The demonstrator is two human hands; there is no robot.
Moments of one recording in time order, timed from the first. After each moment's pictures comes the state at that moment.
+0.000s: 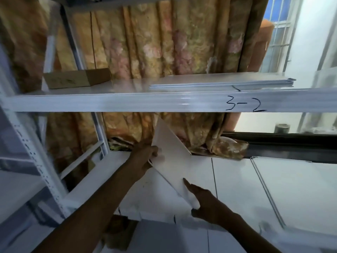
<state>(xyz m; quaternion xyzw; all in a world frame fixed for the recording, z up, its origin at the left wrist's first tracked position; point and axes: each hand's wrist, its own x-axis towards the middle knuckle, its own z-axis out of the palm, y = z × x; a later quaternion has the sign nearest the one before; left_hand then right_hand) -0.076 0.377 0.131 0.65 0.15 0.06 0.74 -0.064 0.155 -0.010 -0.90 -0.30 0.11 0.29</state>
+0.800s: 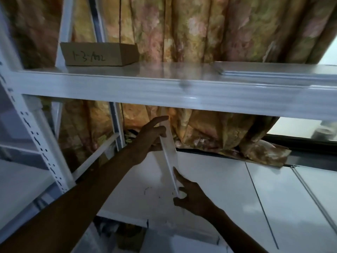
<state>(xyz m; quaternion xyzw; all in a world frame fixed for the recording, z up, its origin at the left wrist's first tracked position) -0.002 0.550 0.135 0.71 0.04 0.04 0.70 0.013 0.364 -0.043 -0.85 -0.29 0.11 0.42</state>
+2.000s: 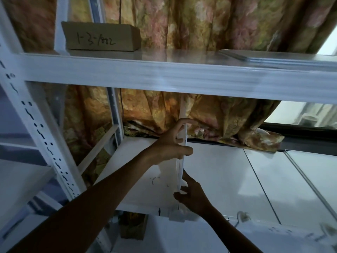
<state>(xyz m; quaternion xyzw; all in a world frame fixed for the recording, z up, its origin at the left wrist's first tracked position) -0.016 0.565 0.101 0.79 -0.16 -0.06 0.59 -0.019 0.415 -0.082 -0.83 -0.19 0.08 0.52</state>
